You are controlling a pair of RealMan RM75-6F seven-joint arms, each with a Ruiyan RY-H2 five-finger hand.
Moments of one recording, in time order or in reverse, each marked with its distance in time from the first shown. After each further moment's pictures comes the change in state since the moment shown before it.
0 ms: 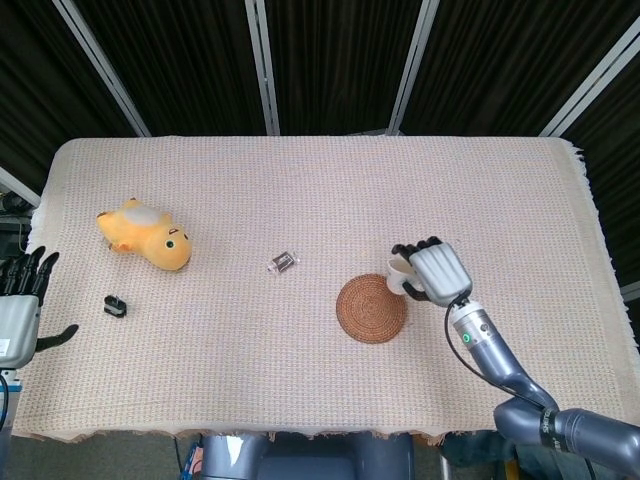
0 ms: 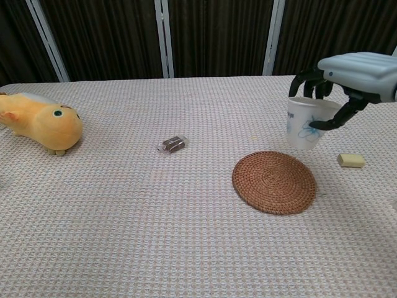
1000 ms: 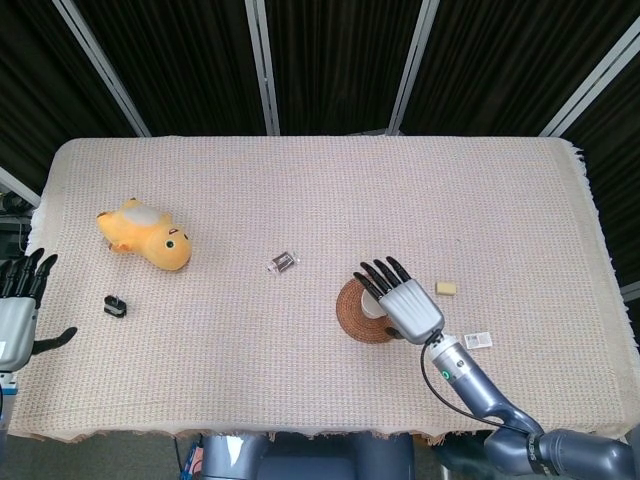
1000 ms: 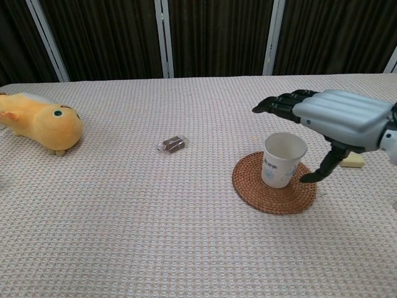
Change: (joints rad) left arm 0.008 0.021 0.009 -0.007 0.011 -0.001 -0.040; right arm -0.042 -0.071 -0.111 -0.022 -0.138 0.092 -0.089
